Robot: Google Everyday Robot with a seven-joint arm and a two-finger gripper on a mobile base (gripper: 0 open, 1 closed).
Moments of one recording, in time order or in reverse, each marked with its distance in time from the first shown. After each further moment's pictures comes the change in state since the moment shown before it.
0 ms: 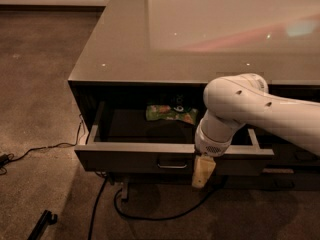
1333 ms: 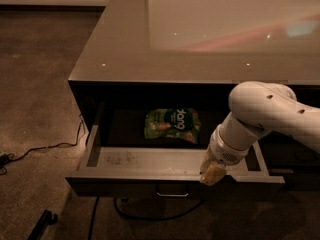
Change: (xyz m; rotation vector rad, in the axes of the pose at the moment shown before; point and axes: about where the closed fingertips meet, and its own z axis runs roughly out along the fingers) arm 0.030 0.021 -0.008 -0.045 -0.097 0.047
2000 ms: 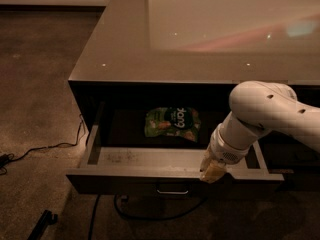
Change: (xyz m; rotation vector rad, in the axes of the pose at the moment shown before) arm 0.001 0.000 0.000 0.000 0.000 0.002
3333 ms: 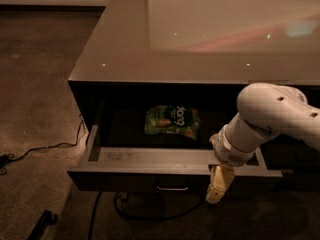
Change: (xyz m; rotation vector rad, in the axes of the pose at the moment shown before) arm 0.001 0.004 -0.005 0.016 -0.031 0.000
